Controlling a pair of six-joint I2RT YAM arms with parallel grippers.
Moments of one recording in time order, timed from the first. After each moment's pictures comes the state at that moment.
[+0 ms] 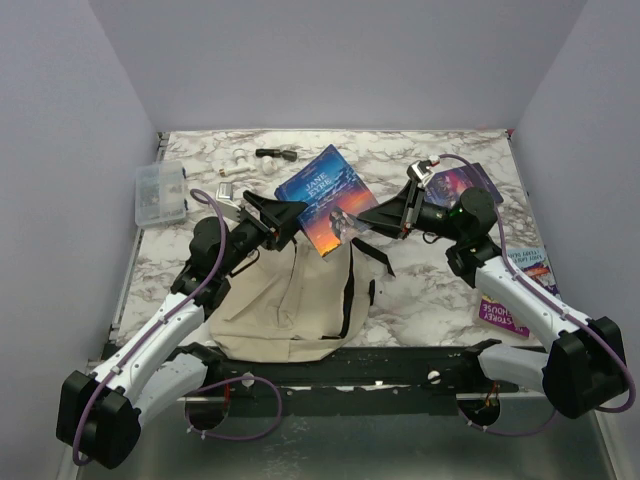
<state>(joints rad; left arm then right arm) -0.44 0.89 0.58 0.29 0.28 -1.42 0.39 1.17 0.74 0.58 -0.86 1.40</state>
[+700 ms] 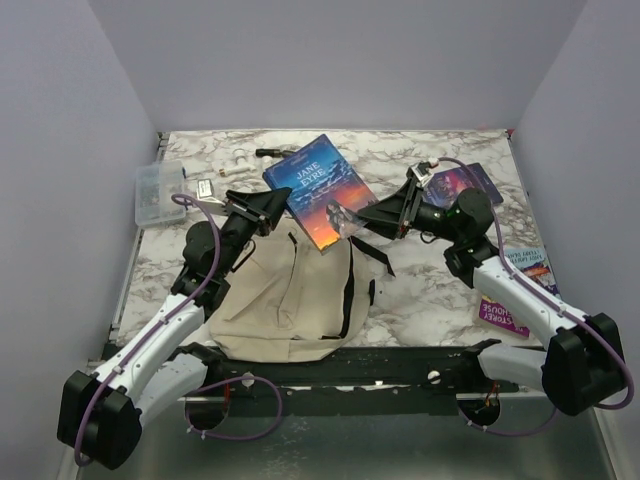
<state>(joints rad) -0.43 0.90 0.57 0.47 0.08 -1.46 0.39 1.19 0.73 0.61 -0.84 1.45</state>
